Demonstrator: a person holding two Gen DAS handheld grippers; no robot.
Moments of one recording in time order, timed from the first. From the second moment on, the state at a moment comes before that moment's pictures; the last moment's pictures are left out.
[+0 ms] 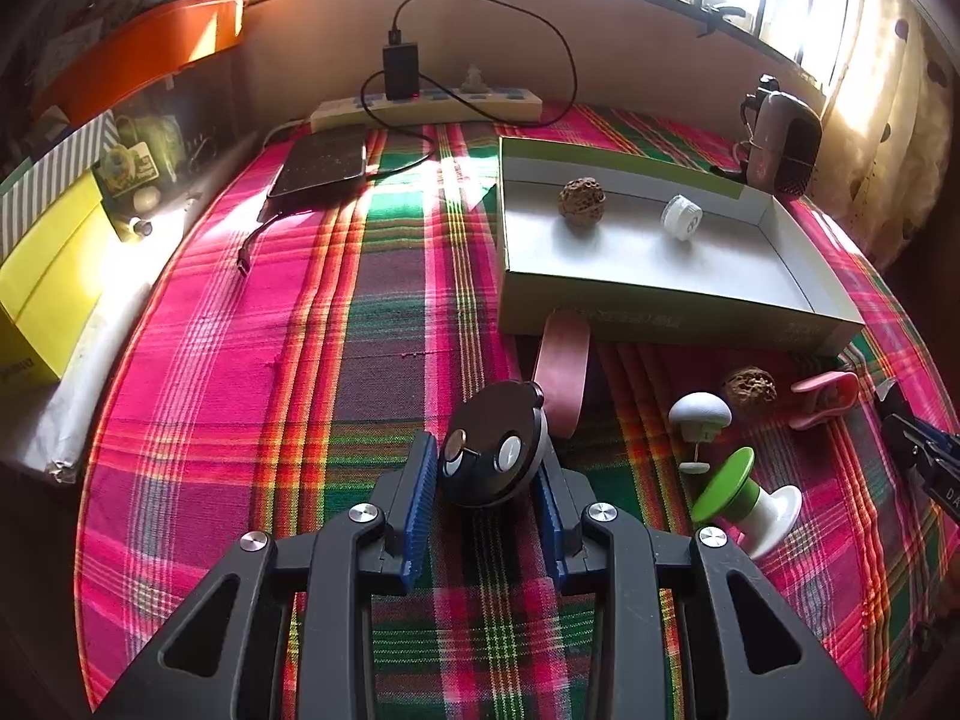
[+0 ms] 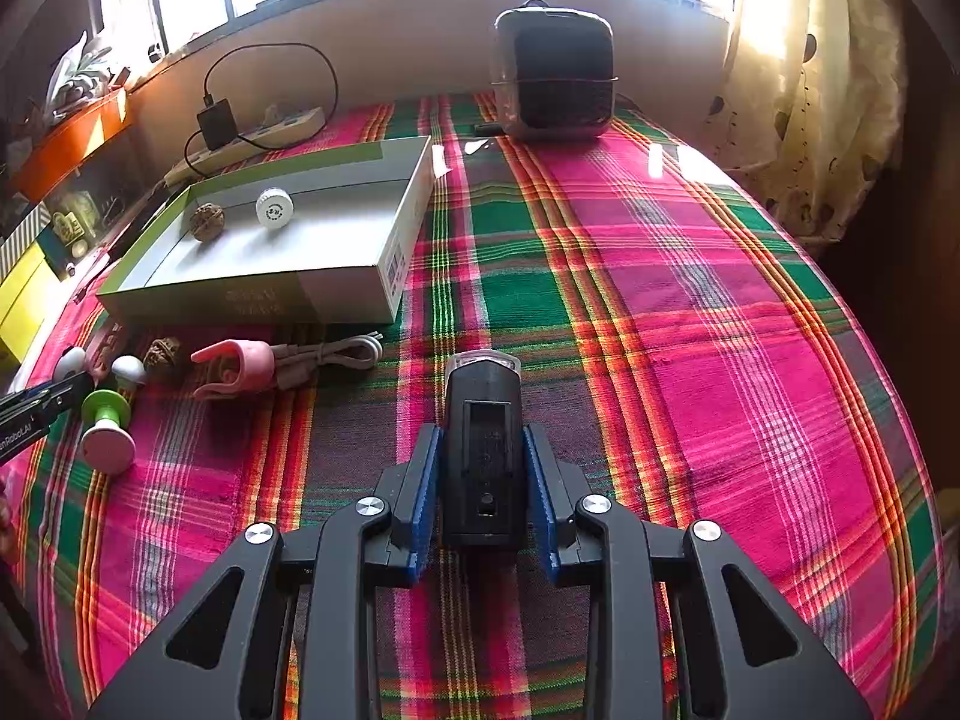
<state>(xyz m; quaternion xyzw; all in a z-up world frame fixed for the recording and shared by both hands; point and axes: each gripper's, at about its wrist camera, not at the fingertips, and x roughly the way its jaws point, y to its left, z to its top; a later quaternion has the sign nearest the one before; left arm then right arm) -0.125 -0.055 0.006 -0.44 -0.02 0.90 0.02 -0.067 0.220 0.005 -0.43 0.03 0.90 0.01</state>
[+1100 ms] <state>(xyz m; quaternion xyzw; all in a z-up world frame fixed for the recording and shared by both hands) -0.133 -0.047 0.051 -0.40 -0.03 0.91 0.04 -0.090 0.206 0.054 -0.39 0.02 0.92 -0.05</state>
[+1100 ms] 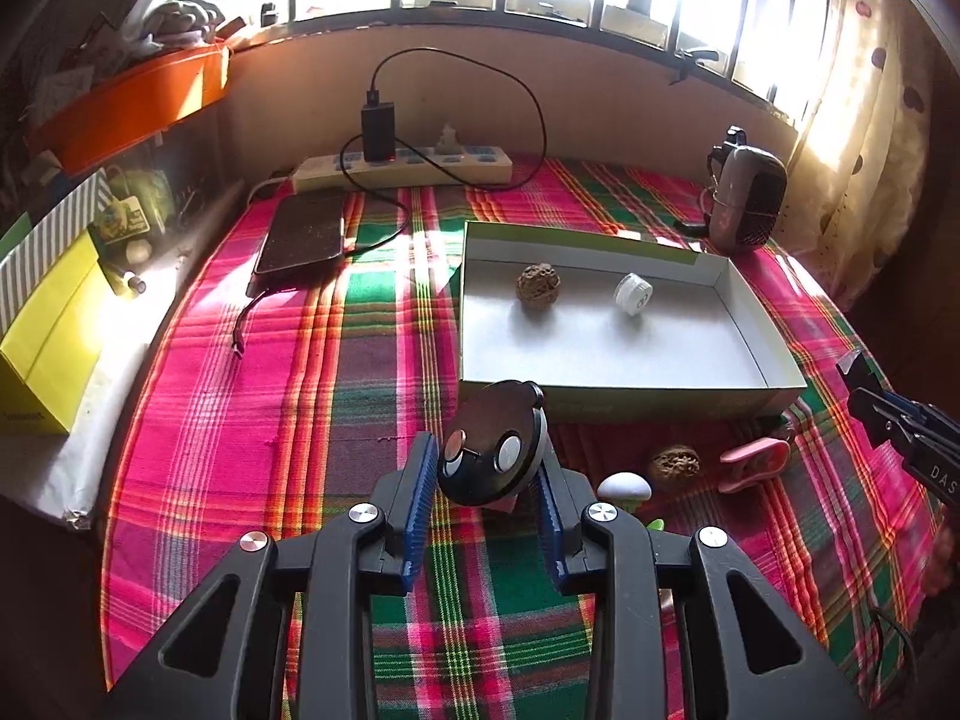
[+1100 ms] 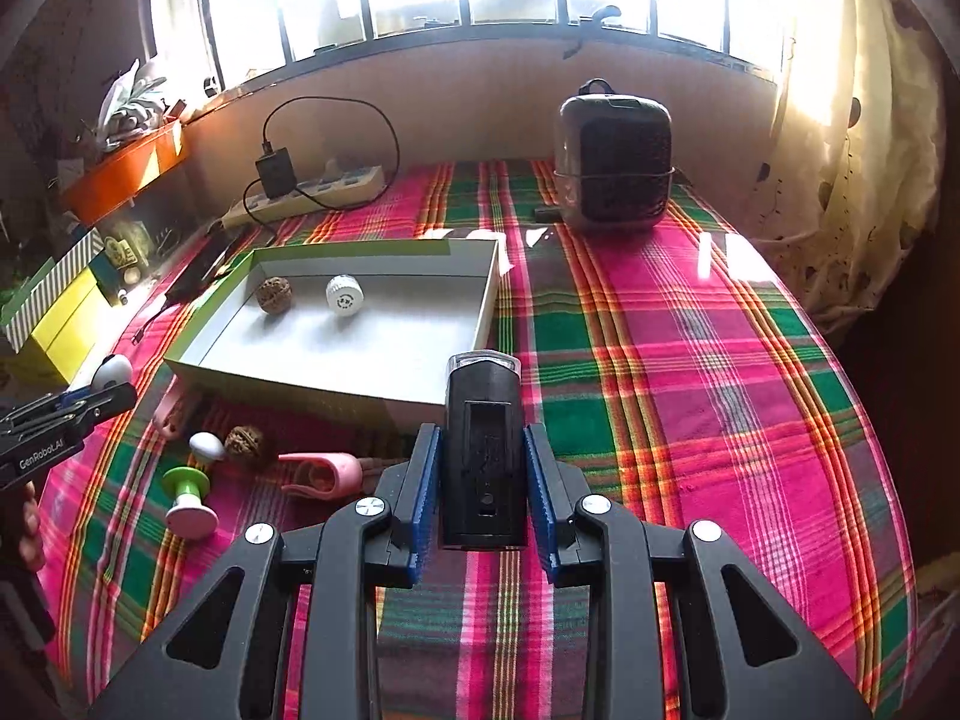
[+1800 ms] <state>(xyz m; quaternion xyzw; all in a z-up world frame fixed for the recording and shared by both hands) -0.209 -0.022 0.045 -0.42 -0.02 0.91 0.06 -0.188 0.174 0.055 -0.40 0.01 0.91 -0.08</state>
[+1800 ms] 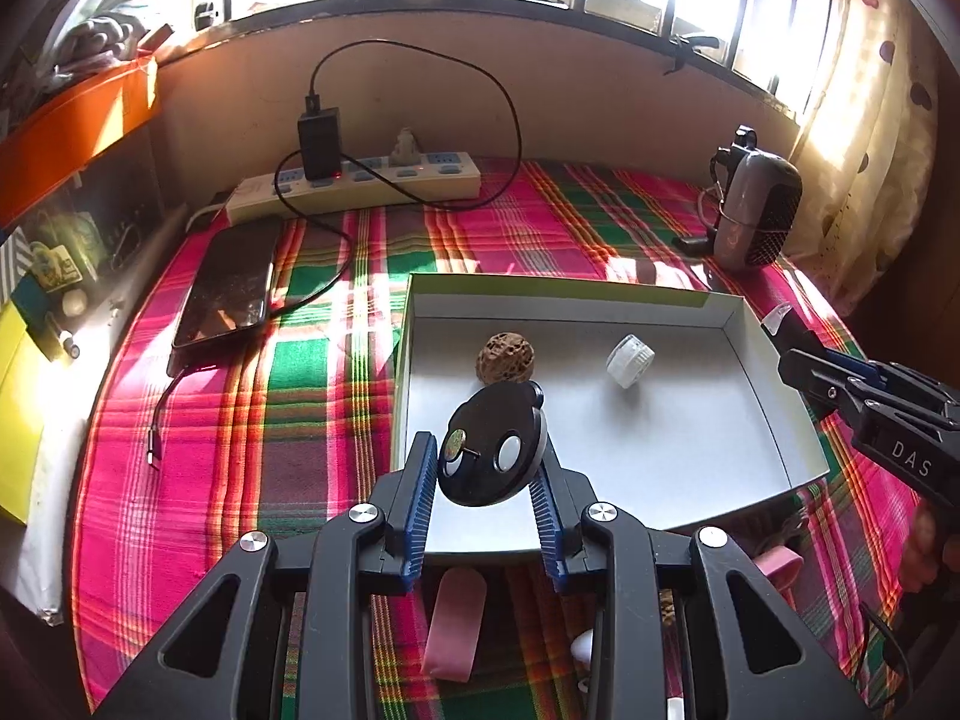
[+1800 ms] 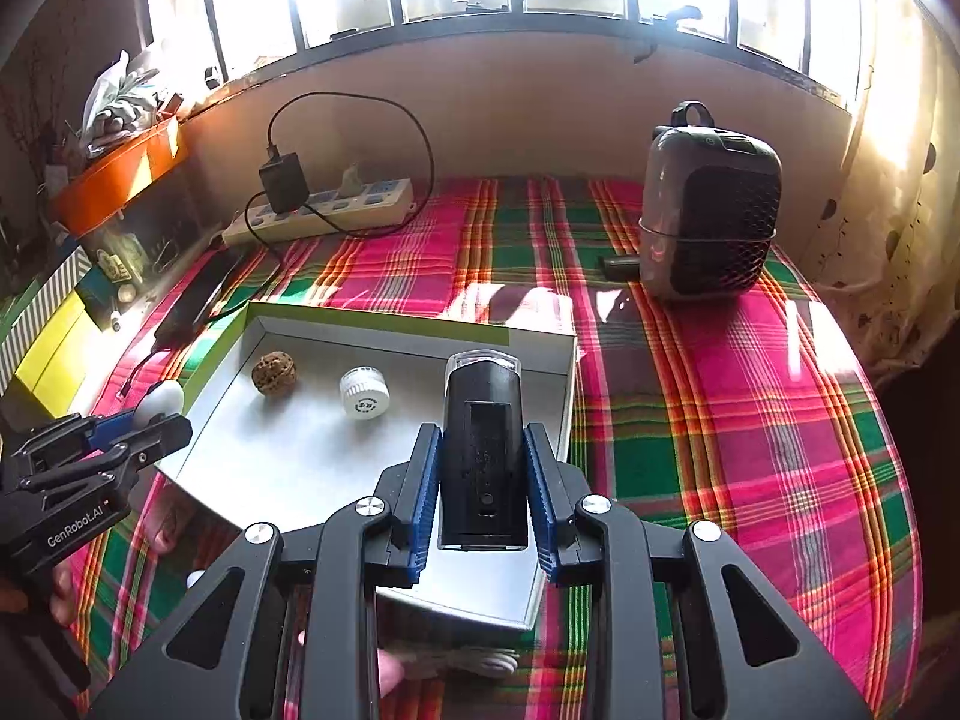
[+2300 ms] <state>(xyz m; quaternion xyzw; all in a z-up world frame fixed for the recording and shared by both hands) -0.245 -0.014 0.021 -0.44 -0.01 0.89 0.05 -0.228 0.164 0.025 -0.43 -0.01 0.90 -0.09</state>
